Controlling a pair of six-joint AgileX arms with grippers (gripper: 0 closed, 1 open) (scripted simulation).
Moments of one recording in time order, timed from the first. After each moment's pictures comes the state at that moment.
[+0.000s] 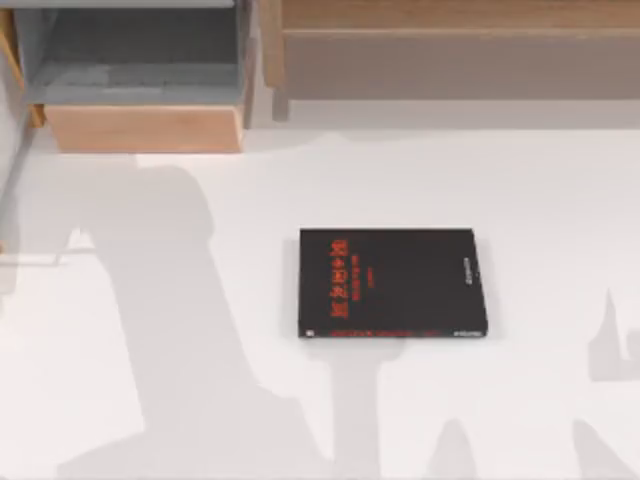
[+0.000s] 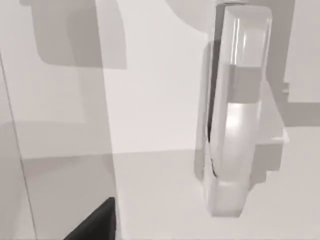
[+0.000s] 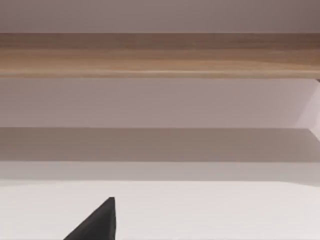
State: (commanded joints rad) left arm 0.34 2.61 2.64 -1.51 0.05 0.43; right arm 0.00 0.00 0.00 0.00 0.00 0.00
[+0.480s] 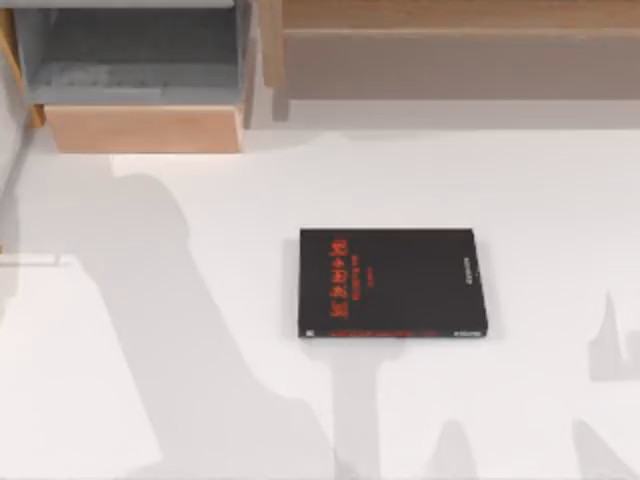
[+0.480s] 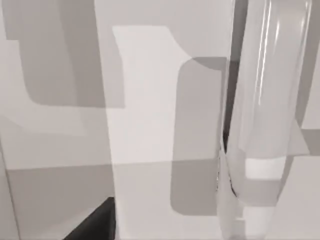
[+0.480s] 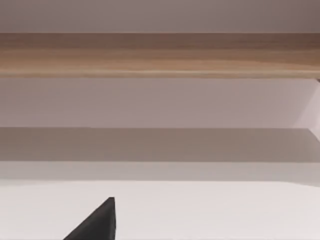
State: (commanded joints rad) left arm 0.35 2.53 2.37 -1.32 0.04 0.44; right arm 0.00 0.00 0.00 0.00 0.00 0.00
